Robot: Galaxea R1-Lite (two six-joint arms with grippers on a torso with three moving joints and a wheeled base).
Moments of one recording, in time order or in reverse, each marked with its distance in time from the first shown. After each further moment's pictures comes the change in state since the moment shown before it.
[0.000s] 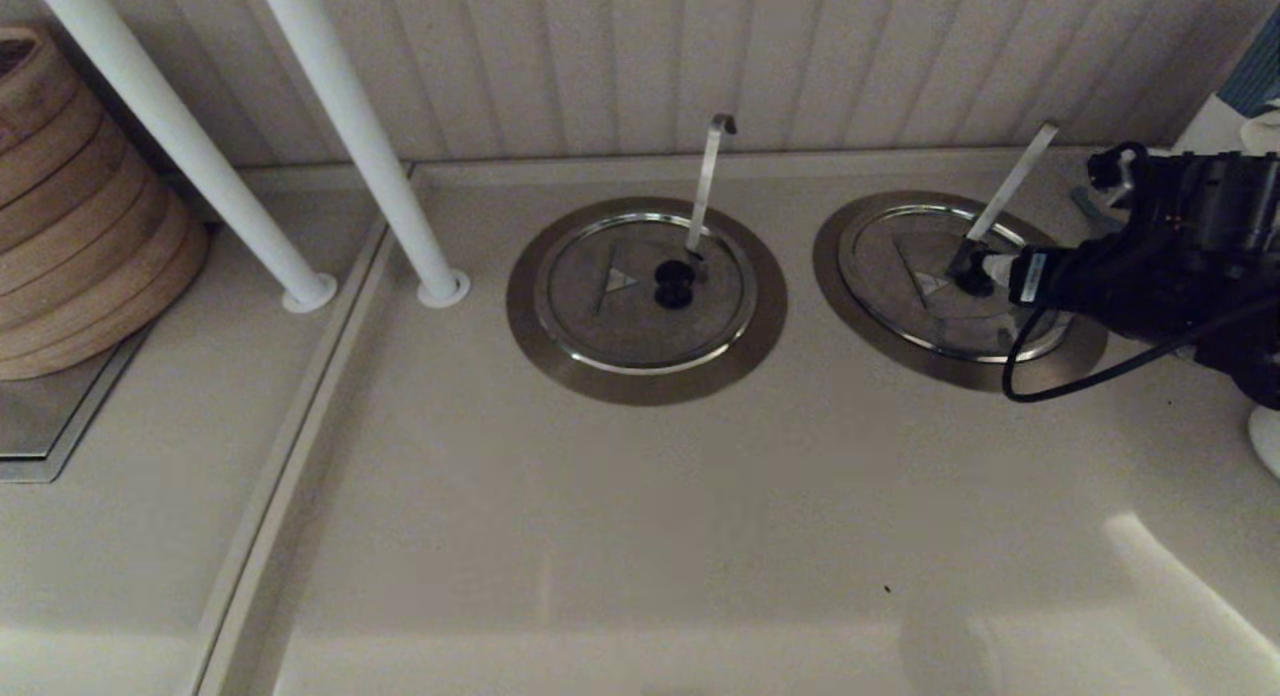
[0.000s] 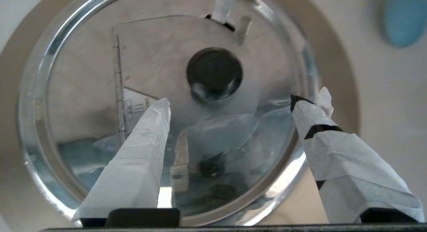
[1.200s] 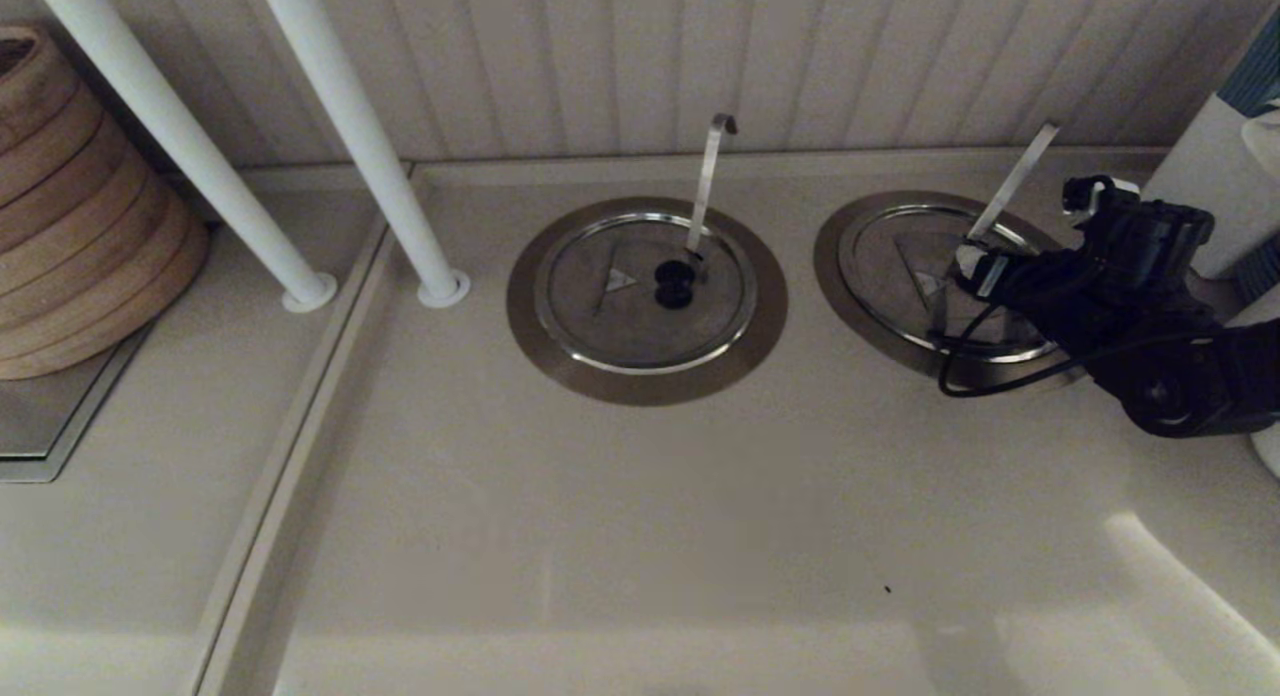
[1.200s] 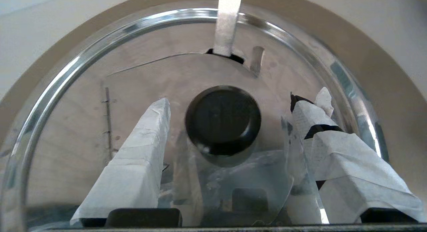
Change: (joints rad) left arm 0.000 0.000 0.000 0.000 0.000 0.000; right arm -0.015 0.211 -0.007 -0.378 -0.016 0.127
